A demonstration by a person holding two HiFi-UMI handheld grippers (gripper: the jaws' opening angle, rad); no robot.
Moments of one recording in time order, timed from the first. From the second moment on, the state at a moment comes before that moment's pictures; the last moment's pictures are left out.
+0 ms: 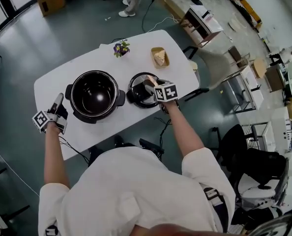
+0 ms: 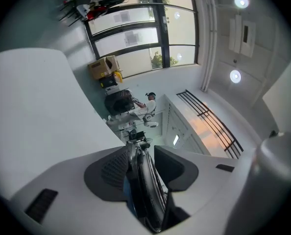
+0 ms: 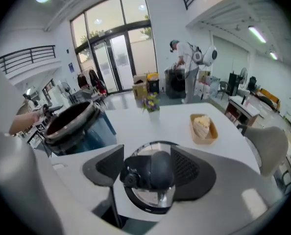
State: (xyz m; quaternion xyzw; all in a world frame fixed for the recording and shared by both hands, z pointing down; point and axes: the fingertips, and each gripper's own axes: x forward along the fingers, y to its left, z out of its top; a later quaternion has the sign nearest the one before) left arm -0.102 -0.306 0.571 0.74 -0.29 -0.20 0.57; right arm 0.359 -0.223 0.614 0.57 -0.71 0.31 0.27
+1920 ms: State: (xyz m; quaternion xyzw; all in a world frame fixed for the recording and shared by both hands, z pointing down) left arm -0.047 -0.264 0.395 0.93 -0.31 -0.10 0.18; right arm 0.293 -0.139 0.407 0.62 -0.78 0.03 0.02
